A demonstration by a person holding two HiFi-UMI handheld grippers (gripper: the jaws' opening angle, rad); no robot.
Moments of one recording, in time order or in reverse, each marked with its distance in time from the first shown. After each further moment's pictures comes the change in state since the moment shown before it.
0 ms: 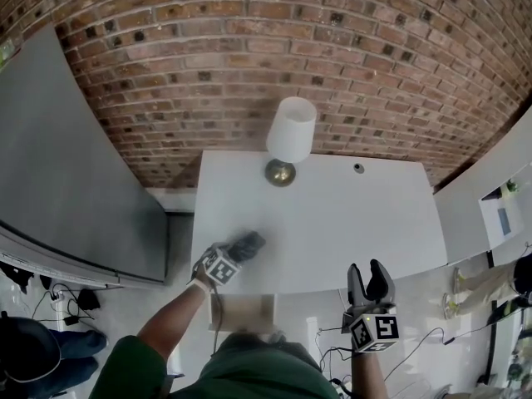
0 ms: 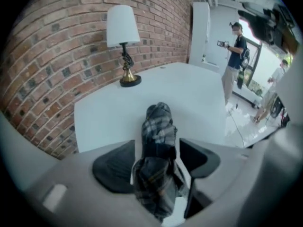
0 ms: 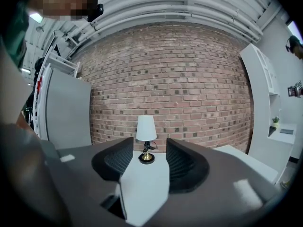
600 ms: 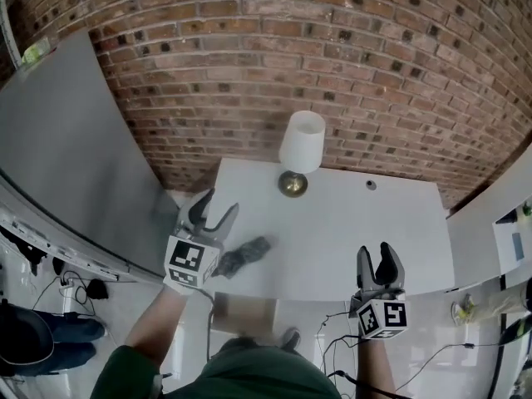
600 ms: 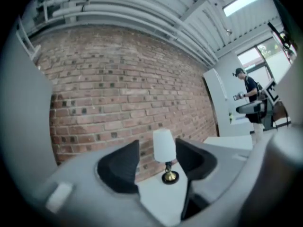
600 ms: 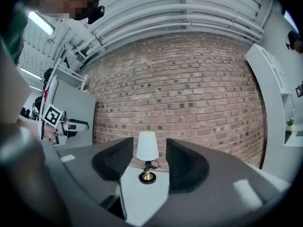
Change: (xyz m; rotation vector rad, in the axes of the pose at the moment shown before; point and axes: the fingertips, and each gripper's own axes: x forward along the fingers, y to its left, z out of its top) left arm -0.318 0.025 0.220 -0.015 -0.879 0.430; right arm 0.022 -0.038 0.052 -0.054 -0.116 0.088
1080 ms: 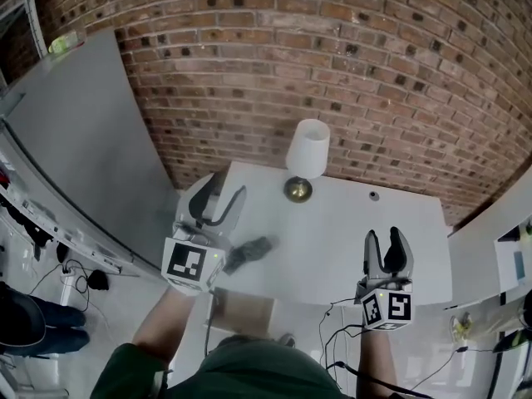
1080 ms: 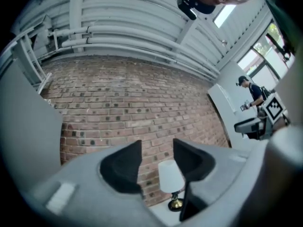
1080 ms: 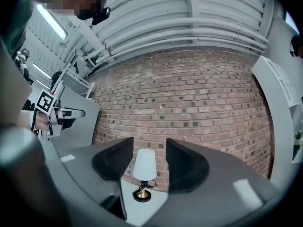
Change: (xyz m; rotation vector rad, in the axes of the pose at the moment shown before) left arm -0.046 -0.026 0.122 0.043 -0.258 0.128; right arm -0.001 -0.006 0.068 -0.094 -0.157 0.052
